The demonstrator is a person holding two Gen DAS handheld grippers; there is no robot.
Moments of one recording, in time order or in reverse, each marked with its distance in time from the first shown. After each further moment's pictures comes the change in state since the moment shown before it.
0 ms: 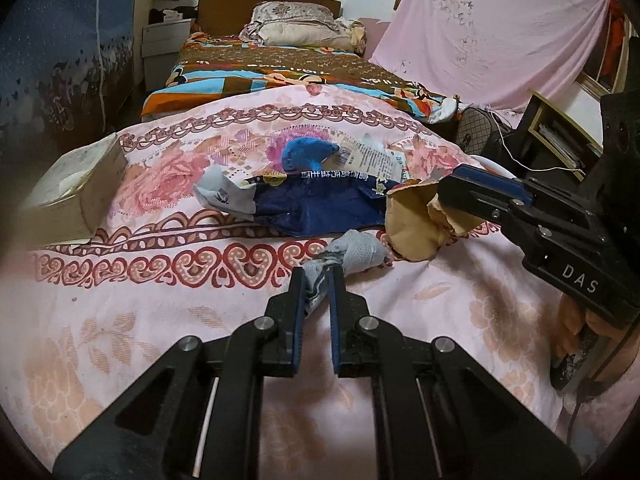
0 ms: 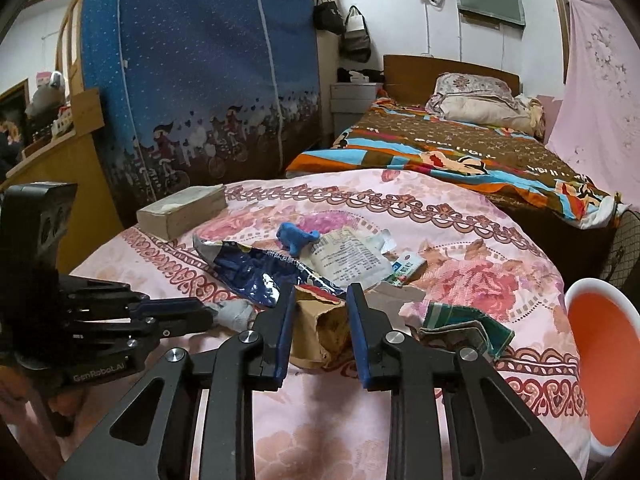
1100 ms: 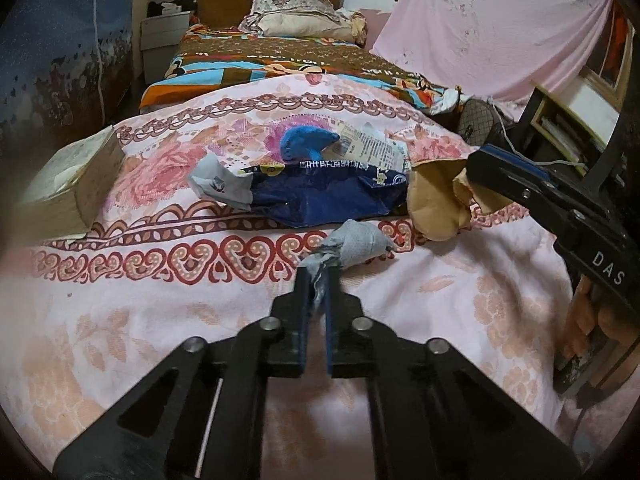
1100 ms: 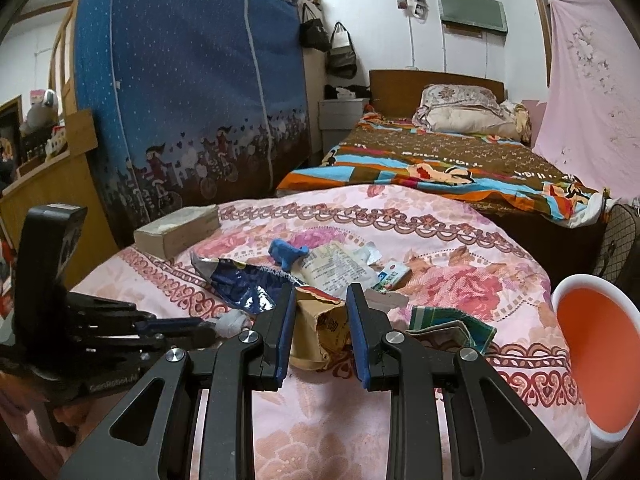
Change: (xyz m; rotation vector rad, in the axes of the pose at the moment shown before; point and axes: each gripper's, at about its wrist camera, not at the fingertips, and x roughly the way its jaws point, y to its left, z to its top) left arm 0.004 -0.001 -0.001 -0.006 0.027 0.000; right arm -0.018 -0.003 -0.002 0.041 -0.082 -0.029
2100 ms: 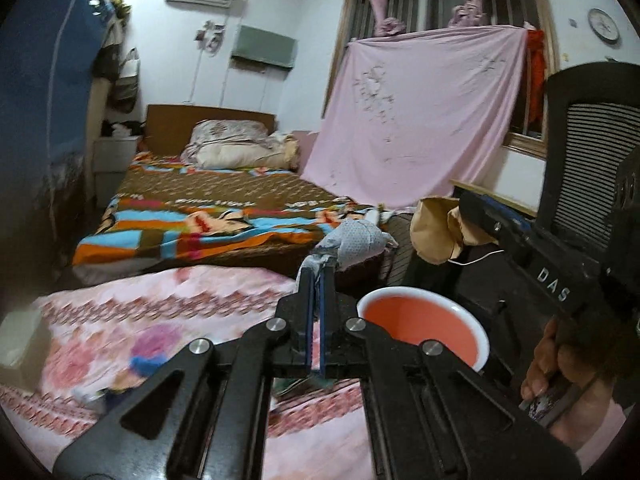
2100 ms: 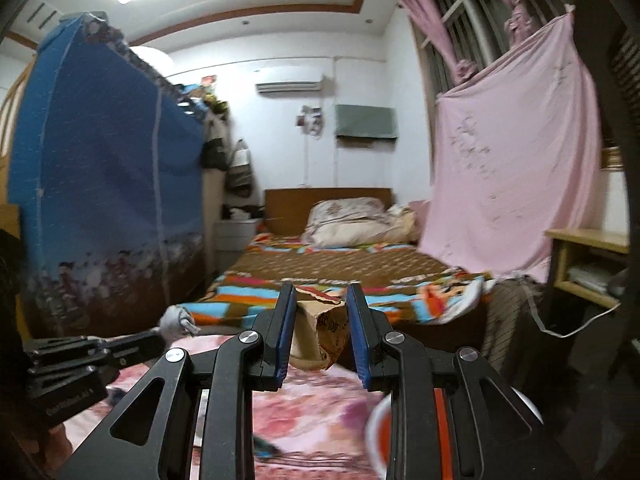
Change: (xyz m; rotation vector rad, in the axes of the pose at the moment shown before) left arm -0.044 -0.139 0.089 0.144 -0.465 -0.173; right arm -0.131 -0.093 0.051 0.053 -0.439 -0.413
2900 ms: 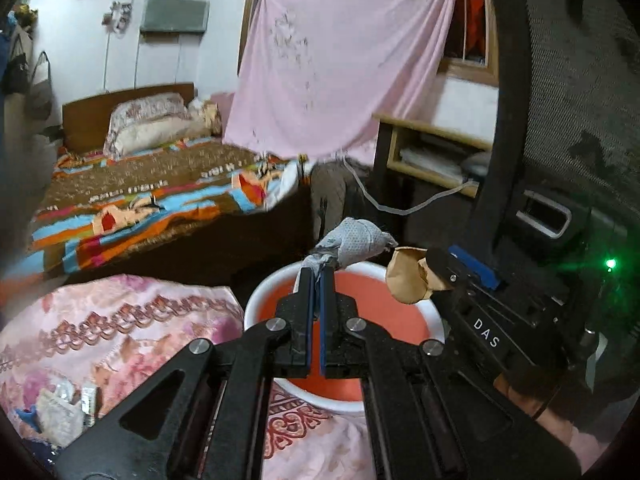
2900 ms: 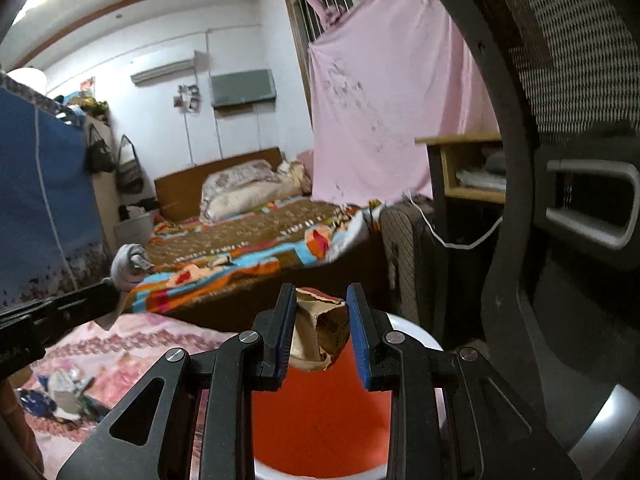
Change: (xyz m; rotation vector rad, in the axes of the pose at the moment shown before) left arm 0.102 -0.108 0.000 0.162 0.200 -0.190; right arm -0.002 -0.143 -0.081 0.245 0.150 -0.325
